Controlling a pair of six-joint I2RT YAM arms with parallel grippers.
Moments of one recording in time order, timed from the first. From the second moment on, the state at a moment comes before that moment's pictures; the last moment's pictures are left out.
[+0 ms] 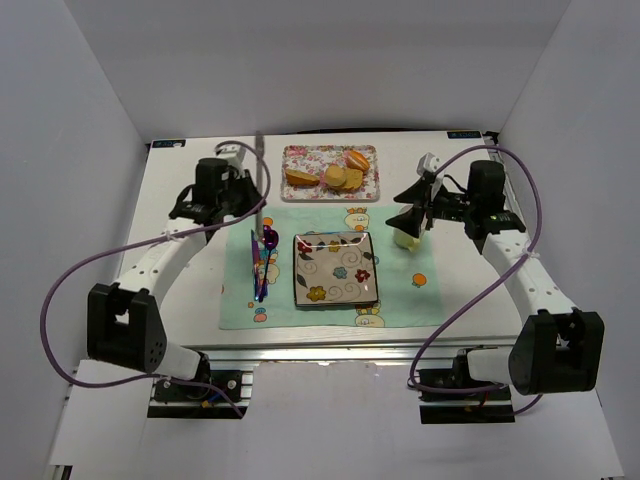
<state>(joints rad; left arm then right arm) -0.21 1.42 1.08 -0.23 0.17 -0.33 0.11 1.28 0.99 -0.17 -1.09 -0.46</state>
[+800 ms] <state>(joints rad) -0.33 1.84 1.50 -0.37 0.32 -0.46 0.06 1.27 0.98 -0.10 -1.12 -0.39</state>
